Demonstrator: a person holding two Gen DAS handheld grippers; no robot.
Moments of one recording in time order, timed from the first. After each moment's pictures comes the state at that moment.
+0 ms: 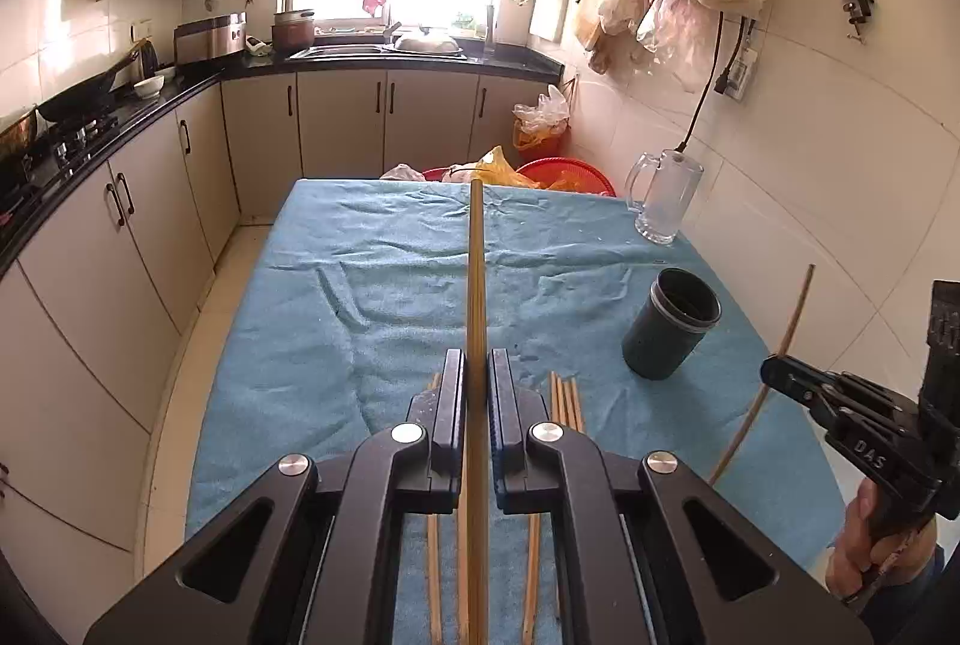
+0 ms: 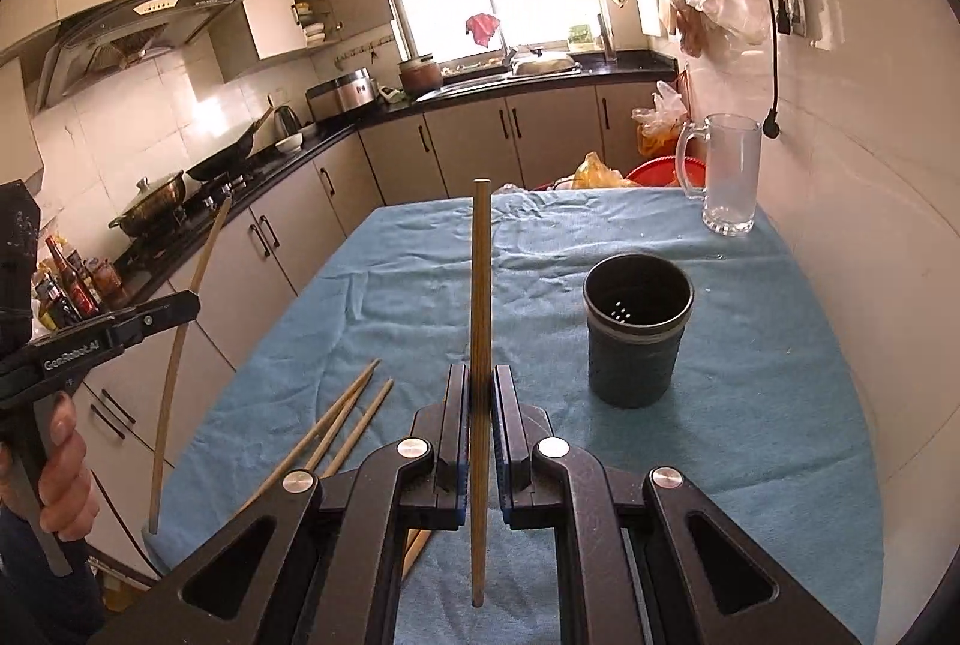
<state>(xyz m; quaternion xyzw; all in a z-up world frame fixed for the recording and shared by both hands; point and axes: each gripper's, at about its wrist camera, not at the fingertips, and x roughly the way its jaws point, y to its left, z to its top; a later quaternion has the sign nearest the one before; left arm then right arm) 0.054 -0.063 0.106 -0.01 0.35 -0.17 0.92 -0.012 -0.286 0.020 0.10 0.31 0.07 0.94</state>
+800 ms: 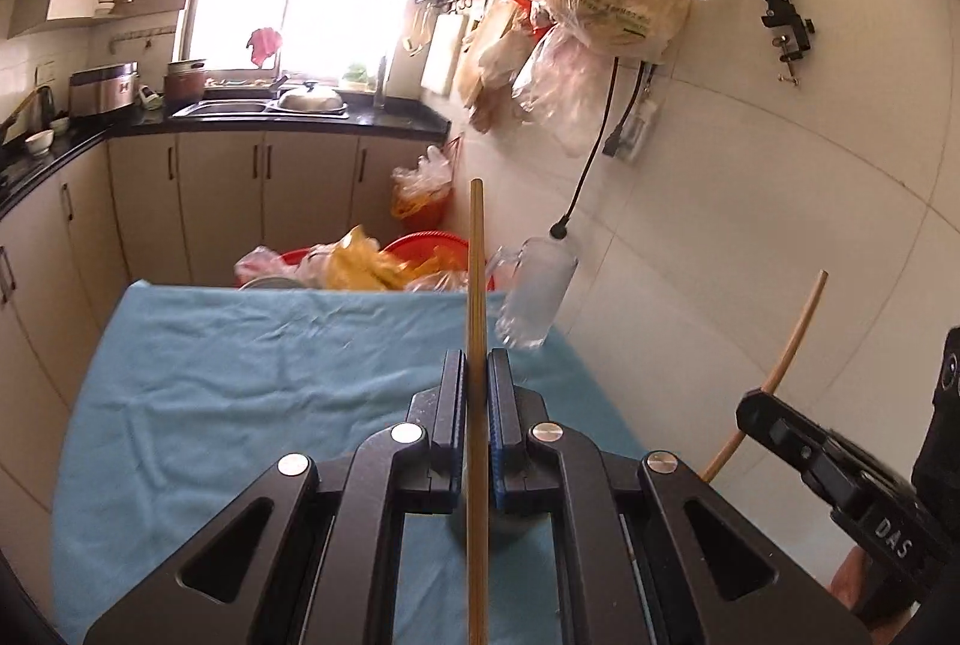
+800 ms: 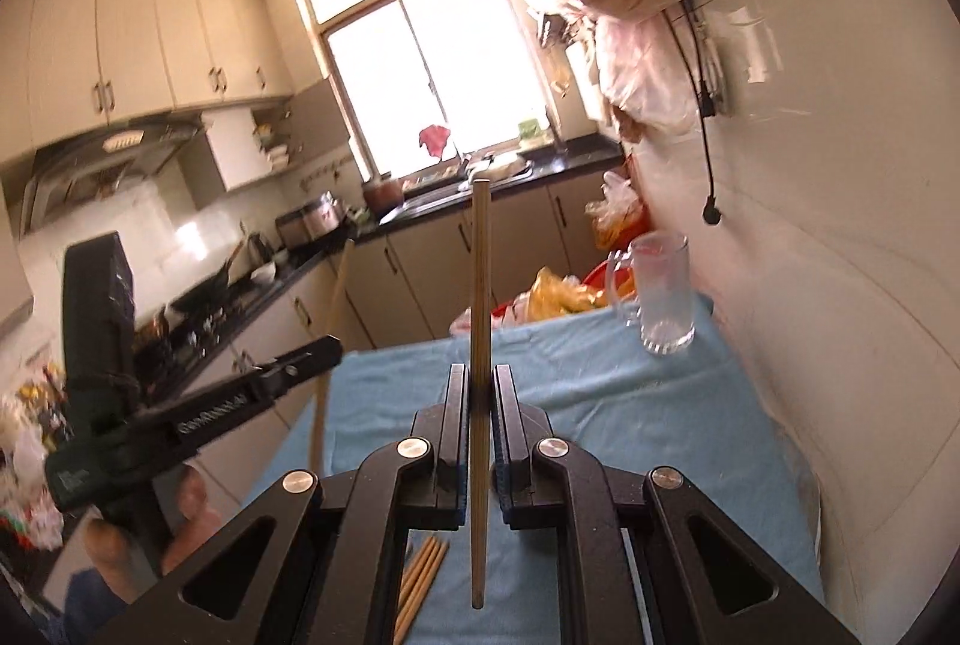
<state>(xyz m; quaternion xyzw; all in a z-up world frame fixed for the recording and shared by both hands) 0.142 -0.232 0.158 -0.05 0.28 -0.28 0.92 0.004 -0.382 0.095 0.17 0.19 0.03 0.97</state>
